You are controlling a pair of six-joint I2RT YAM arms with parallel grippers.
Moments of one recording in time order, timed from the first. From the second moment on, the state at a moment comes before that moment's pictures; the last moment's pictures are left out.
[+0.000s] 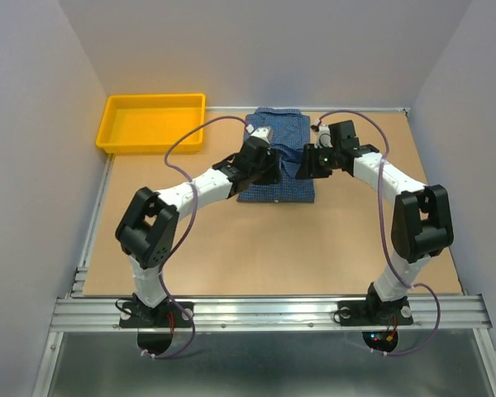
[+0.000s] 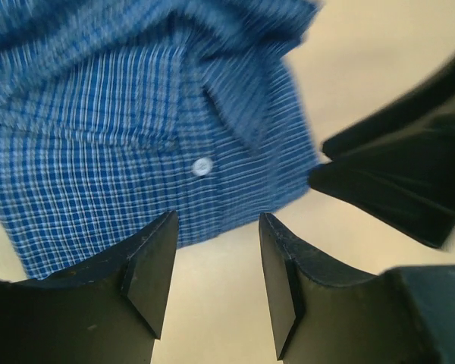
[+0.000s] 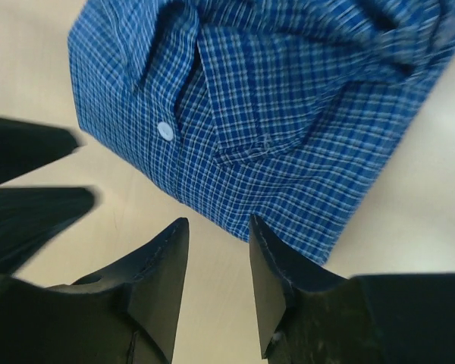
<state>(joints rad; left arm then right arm) -0.71 1.77 1.33 -0.14 -0.06 -0.55 0.24 1.73 1.30 -0.42 -0.45 0.19</state>
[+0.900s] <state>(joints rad) -0.74 1.99 1.33 -0.11 -0.12 -0.53 0.26 2.12 1.59 -0.27 -0.46 0.21</state>
